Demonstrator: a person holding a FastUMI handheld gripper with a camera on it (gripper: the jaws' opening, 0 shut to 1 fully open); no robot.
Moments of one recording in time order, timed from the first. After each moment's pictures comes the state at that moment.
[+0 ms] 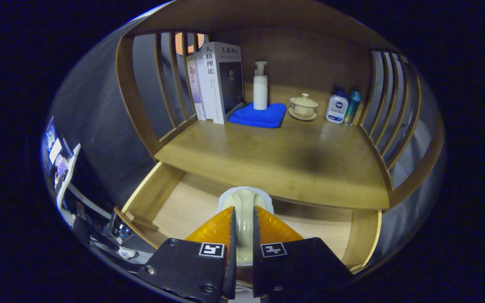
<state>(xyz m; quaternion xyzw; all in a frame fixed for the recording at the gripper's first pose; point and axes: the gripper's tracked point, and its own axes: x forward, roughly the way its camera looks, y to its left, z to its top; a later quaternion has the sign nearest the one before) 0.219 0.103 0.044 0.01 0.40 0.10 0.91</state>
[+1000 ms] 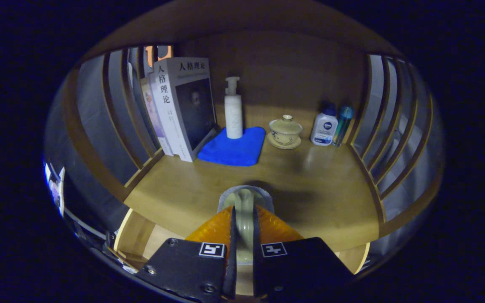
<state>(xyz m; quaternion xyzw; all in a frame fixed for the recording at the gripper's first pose) 0.331 0.078 0.062 0.02 0.36 0.03 0.93</state>
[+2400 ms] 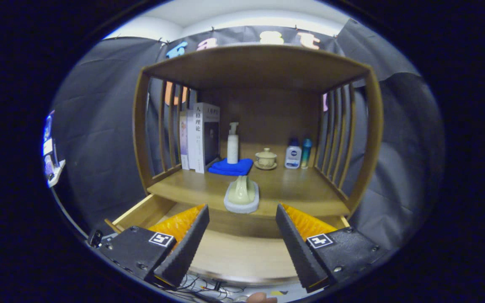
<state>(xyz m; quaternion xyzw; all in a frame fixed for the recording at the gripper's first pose) 0.144 0.070 0.081 0.00 0.13 0.00 0.99</state>
